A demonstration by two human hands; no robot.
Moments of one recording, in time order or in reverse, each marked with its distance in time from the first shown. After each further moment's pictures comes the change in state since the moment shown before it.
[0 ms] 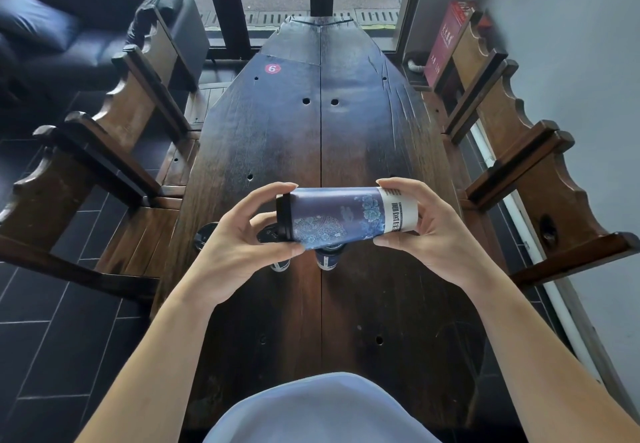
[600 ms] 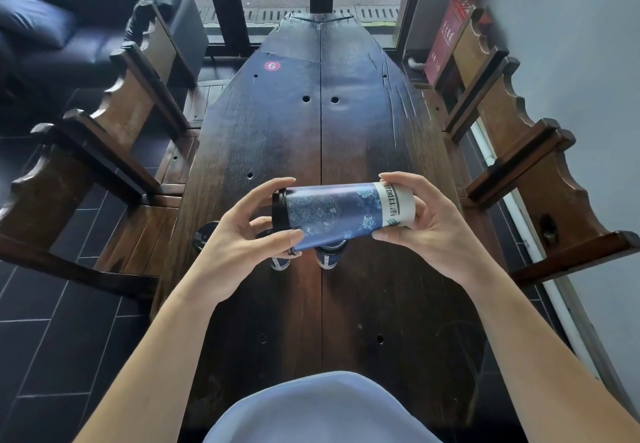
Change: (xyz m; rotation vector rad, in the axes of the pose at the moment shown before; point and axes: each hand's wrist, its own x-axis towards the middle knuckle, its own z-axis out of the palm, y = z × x) left_hand 0.003 0.000 -0.002 -0.002 0.040 -0.020; right_hand 0.004 -0.004 0.003 0.157 0.000 0.025
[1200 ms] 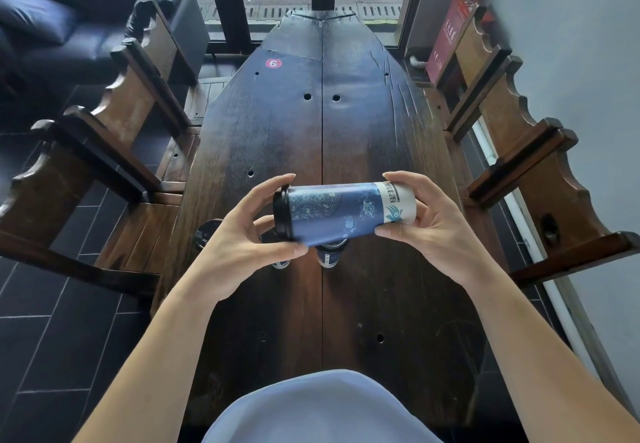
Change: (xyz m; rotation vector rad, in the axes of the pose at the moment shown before) left_hand 0.002 -0.003 -0.003 0.085 -0.018 -0.022; right_hand 0.001 0.001 0.001 0.043 0.046 0.042
